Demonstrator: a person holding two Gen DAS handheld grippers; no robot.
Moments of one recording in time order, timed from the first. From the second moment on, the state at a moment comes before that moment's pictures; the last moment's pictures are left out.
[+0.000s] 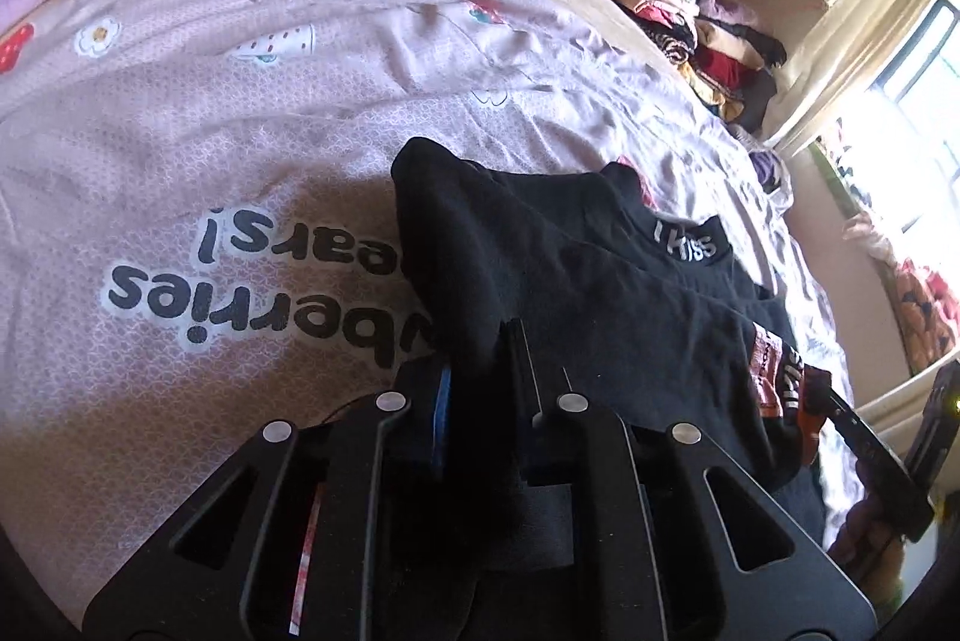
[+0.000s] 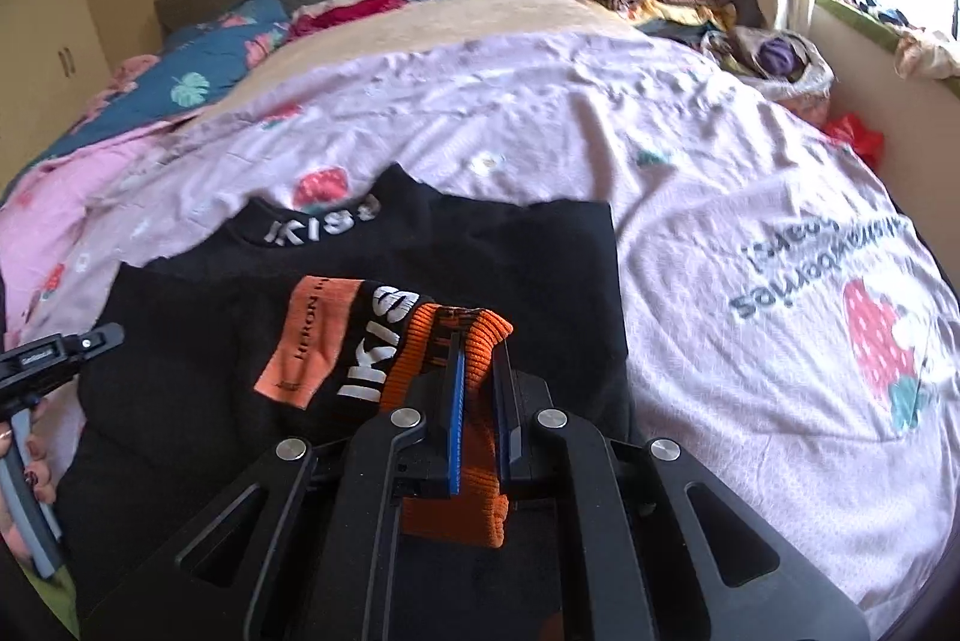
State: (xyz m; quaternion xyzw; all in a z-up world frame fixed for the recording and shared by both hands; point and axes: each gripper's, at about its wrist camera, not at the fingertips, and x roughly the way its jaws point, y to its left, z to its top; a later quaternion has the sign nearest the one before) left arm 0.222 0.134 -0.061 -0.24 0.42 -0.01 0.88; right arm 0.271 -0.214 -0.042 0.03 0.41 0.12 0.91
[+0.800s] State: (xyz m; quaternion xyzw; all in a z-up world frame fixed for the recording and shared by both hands) left arm 0.207 0.079 -0.031 -0.14 0.42 -0.04 0.89; right arm 0.236 -0.194 -0.025 0.05 0.40 0.17 0.90
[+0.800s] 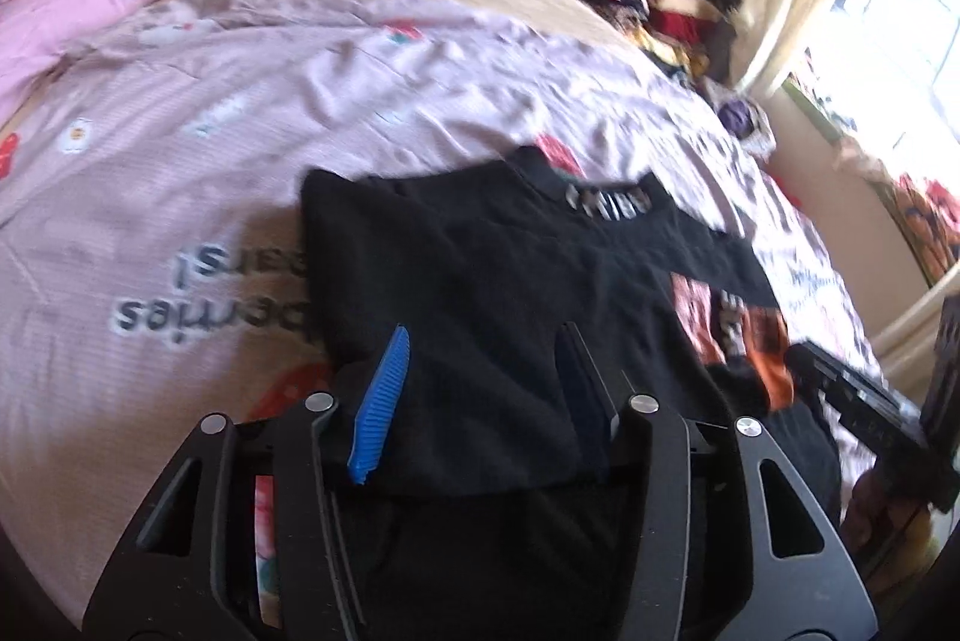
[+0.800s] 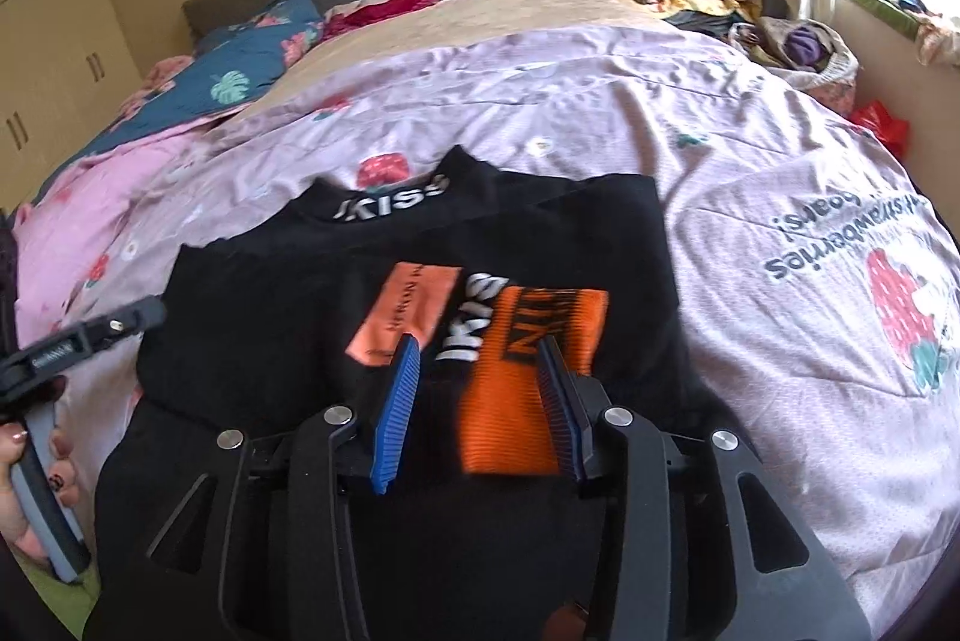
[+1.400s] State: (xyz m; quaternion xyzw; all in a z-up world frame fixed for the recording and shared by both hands) left arm 0.208 0.081 -0.063 -0.15 0.47 -0.06 0.87; right arm 0.247 -0.162 -0.064 0.00 0.47 0.16 0.87
